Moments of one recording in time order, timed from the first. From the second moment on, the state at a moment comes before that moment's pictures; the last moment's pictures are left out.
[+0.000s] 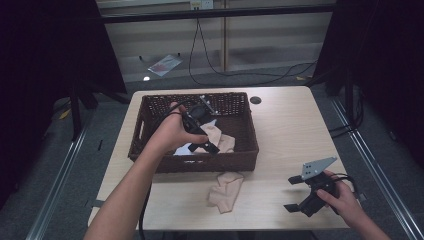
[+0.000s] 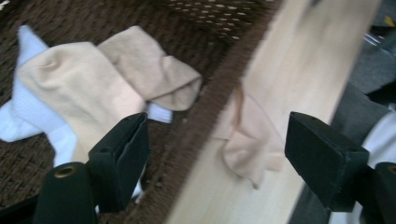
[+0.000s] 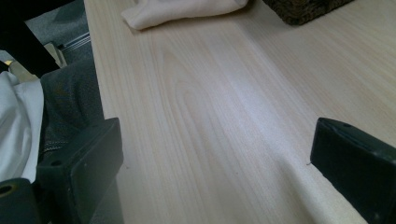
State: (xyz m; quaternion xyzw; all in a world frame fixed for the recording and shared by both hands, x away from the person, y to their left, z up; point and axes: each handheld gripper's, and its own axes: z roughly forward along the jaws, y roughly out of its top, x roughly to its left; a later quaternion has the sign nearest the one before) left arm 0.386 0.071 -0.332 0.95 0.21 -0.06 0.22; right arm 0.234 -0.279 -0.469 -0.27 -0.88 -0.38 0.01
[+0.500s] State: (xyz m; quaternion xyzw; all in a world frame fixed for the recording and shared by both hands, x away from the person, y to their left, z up) left arm 0.425 0.062 -0.366 0.95 0.25 -0.03 0.19; right arm 0.234 -0.279 -0.469 -0.27 -0.88 -0.39 0.01
